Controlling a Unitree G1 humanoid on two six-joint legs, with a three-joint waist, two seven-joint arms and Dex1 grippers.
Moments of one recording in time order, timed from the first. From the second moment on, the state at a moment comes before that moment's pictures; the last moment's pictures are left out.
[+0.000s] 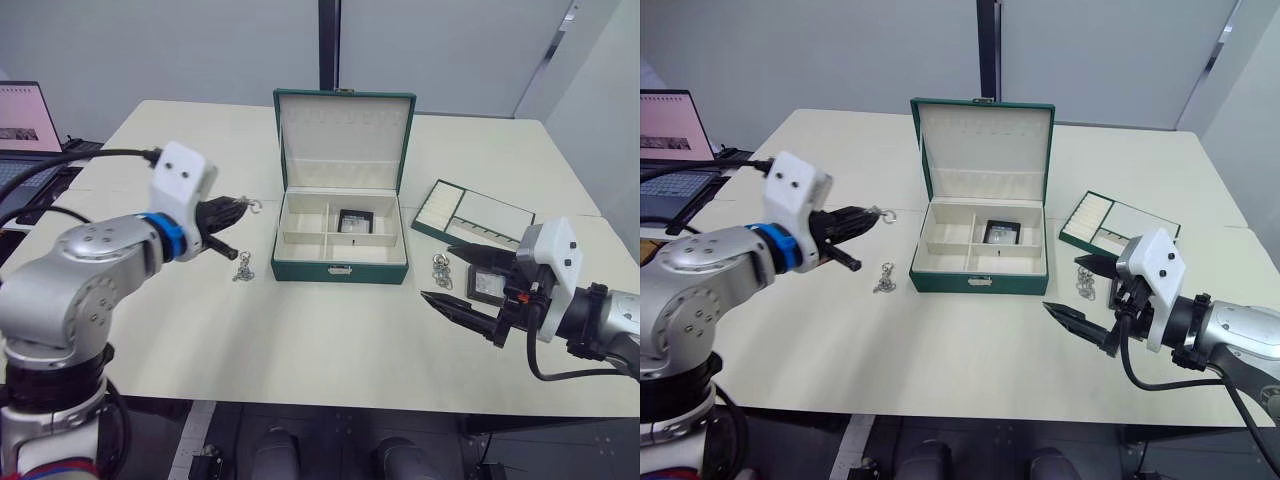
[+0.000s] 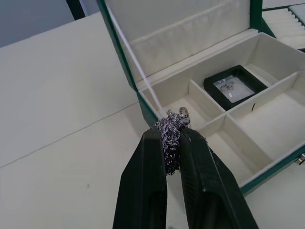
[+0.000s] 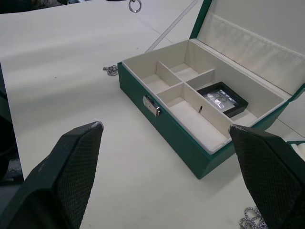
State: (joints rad) left arm -0.64 0.74 0.12 -0.49 -0.53 1.24 -0.37; right arm -0.09 -0.94 -0.33 -0.81 1.00 0.85 0.50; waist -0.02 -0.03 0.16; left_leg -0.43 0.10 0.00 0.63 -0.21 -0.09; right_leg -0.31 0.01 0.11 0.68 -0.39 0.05
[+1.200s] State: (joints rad) left arm -0.97 0.39 -0.21 0.21 -0.15 0.97 -0.36; right arm -0.10 -0.94 -0.37 -0.83 1.09 0.86 0.39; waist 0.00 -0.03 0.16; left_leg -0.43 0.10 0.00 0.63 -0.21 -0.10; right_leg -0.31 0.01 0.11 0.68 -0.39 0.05
